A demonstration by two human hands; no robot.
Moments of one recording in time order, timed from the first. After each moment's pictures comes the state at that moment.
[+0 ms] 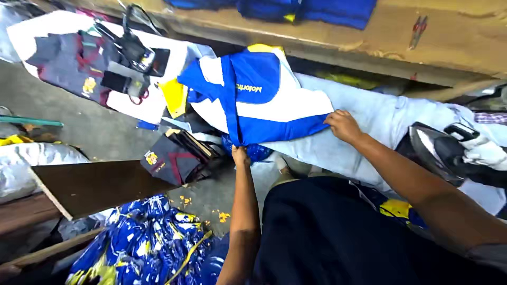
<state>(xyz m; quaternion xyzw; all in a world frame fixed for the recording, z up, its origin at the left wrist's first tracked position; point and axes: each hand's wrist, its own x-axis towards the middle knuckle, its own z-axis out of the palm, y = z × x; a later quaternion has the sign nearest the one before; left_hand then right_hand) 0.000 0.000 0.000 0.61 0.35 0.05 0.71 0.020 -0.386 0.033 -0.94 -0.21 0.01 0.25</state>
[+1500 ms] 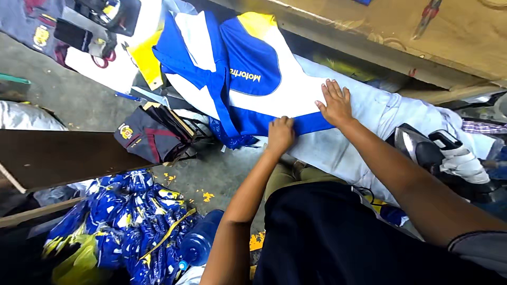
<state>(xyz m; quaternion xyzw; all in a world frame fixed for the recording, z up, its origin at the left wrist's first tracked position) 0.002 -0.179 0.062 0.95 -0.14 -0.17 0.23 0.062 -0.411 0.006 -0.98 -0.10 0.05 0.17</state>
